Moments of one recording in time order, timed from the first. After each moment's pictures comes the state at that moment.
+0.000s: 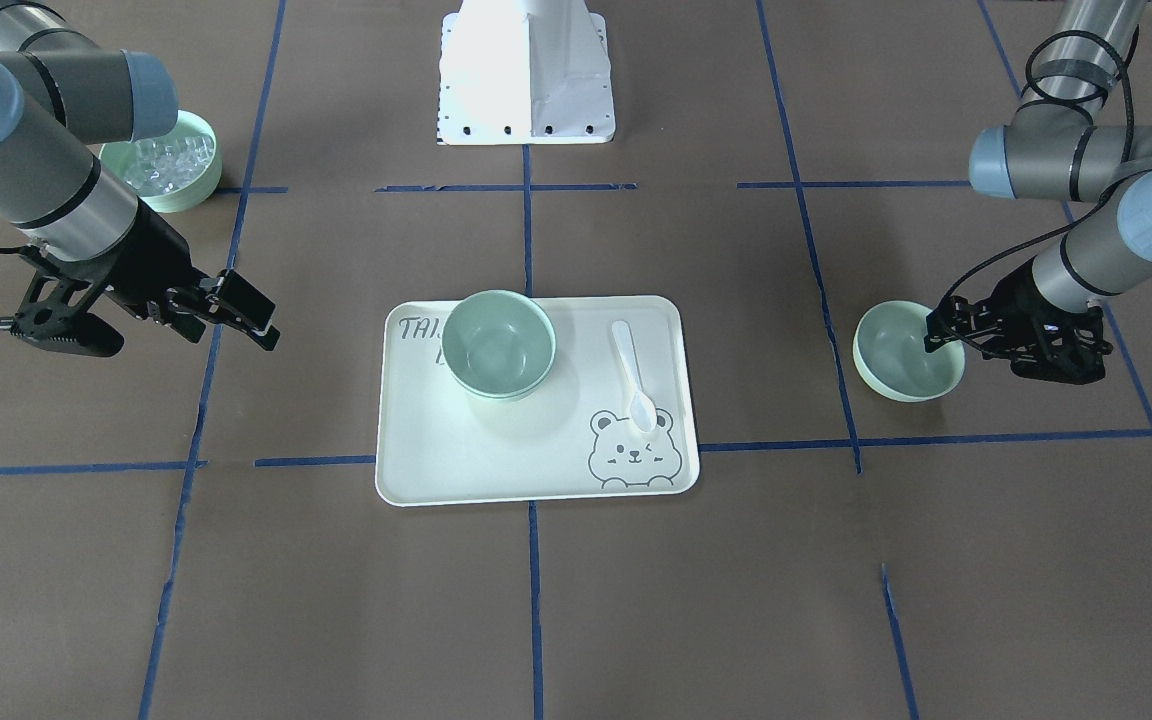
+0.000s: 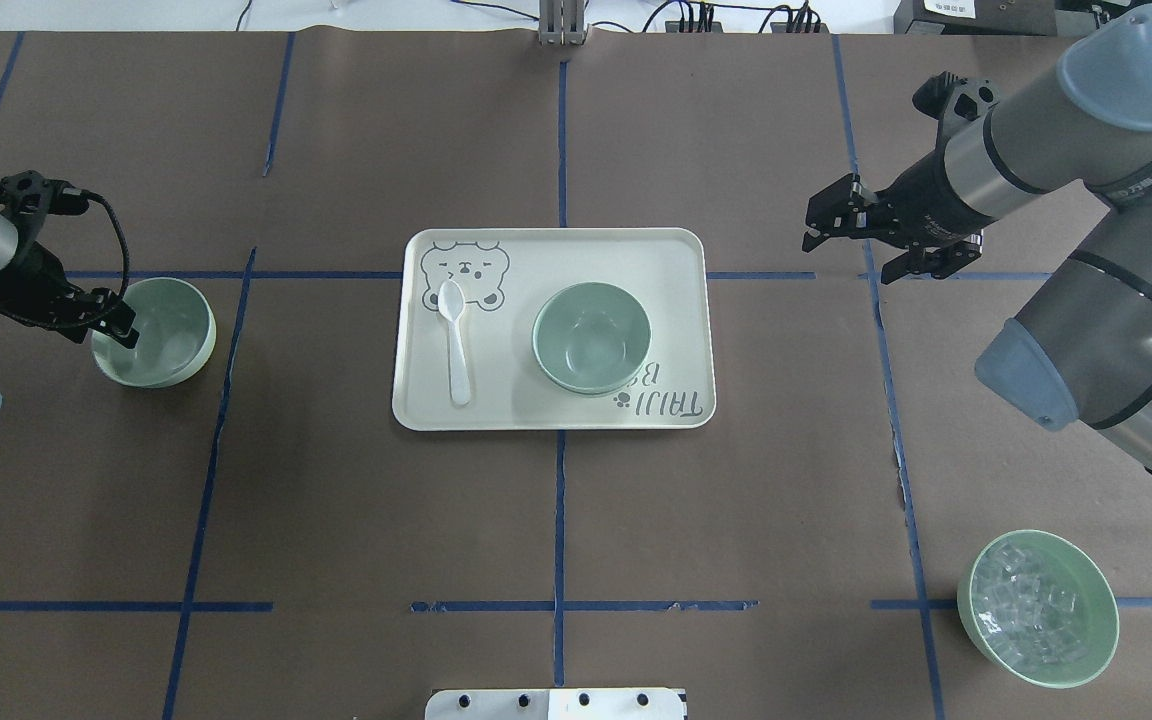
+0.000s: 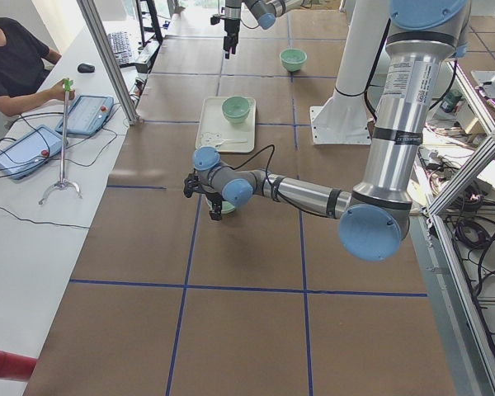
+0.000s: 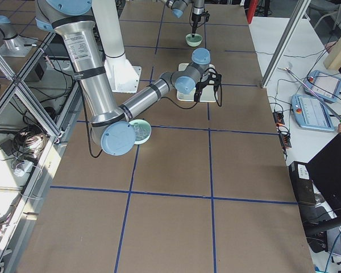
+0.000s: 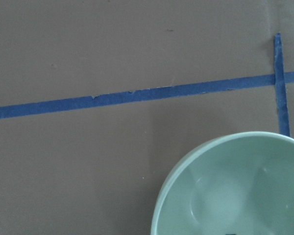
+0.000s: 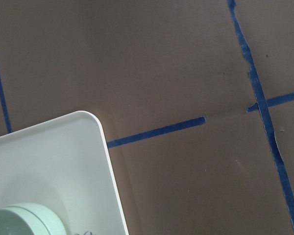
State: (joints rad) left arm -0.98 -1.73 -1.54 -1.97 -2.30 -0.63; right arm 0.91 -1.24 1.81 -1.28 2.22 1.30
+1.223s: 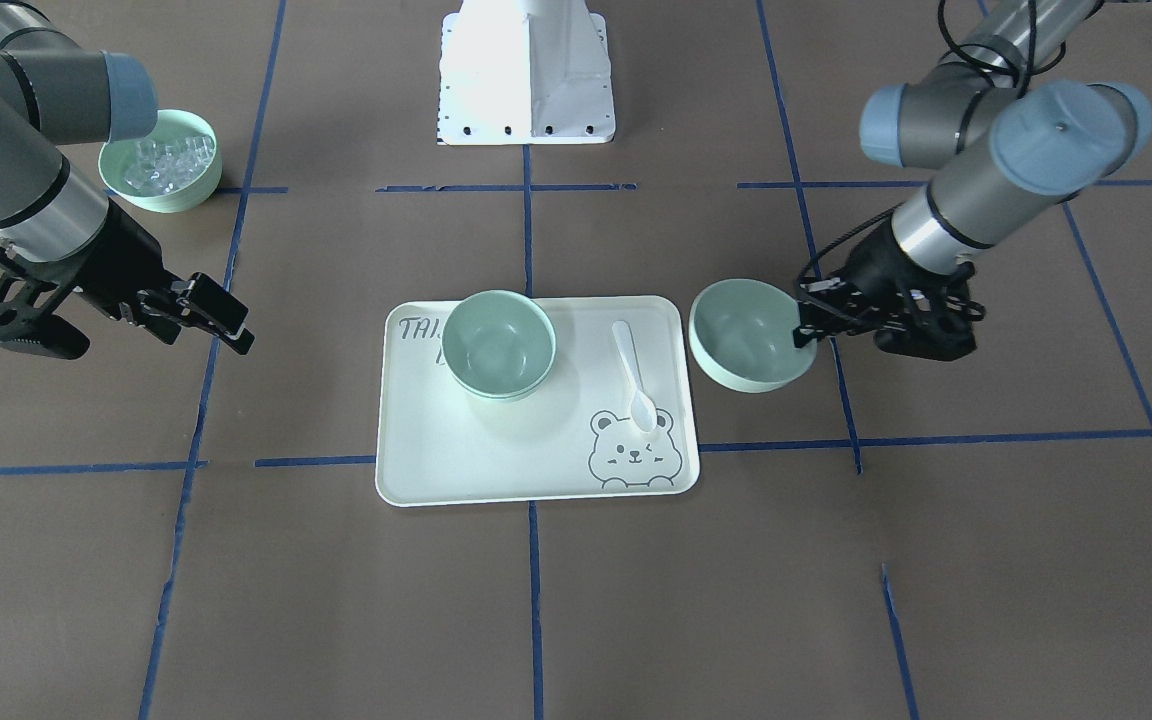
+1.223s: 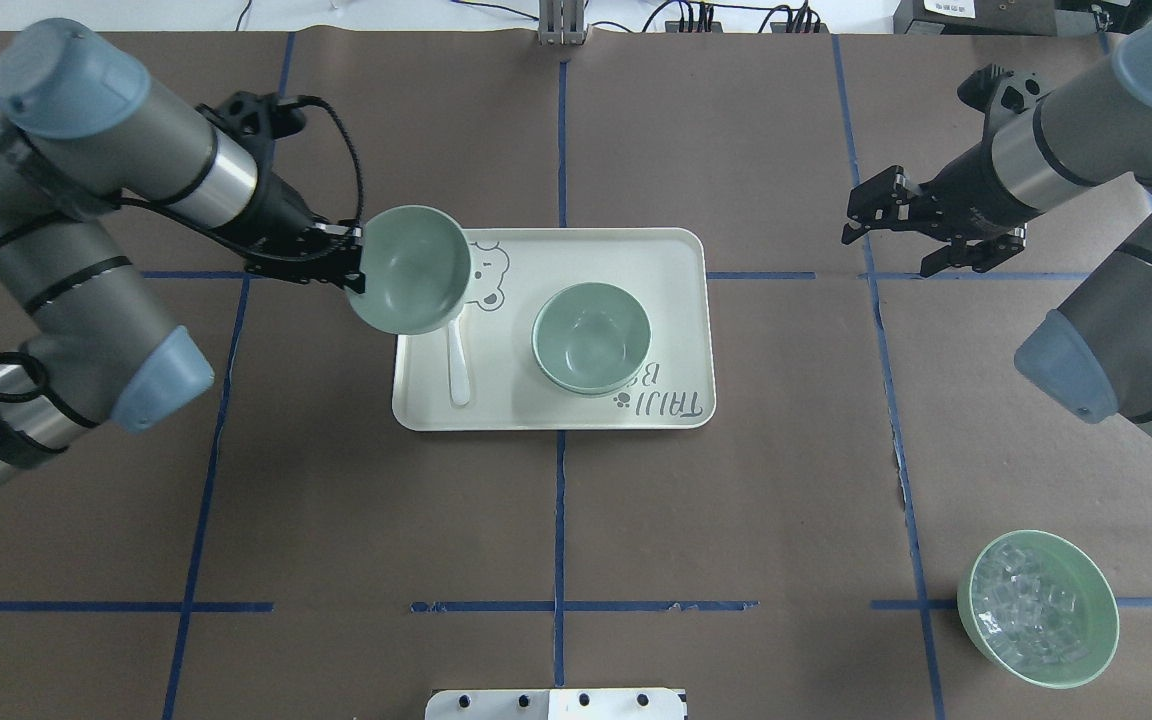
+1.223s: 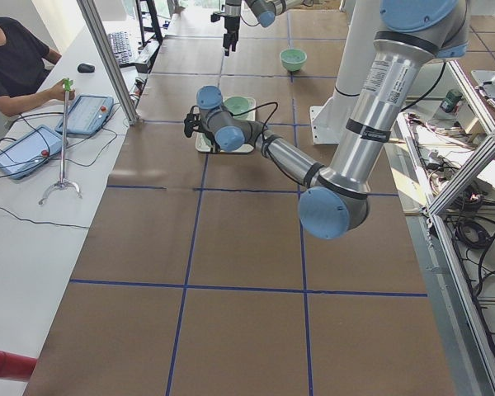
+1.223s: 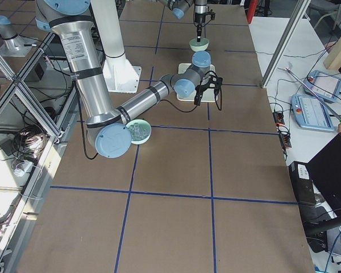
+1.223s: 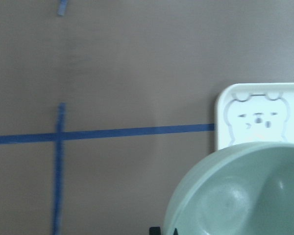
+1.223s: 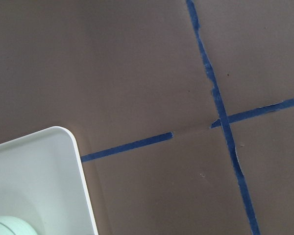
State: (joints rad) left arm -0.78 -2.12 -1.66 -1.94 -2.22 -1.23; right arm 0.97 -1.30 1.82 -1.28 2.24 1.24
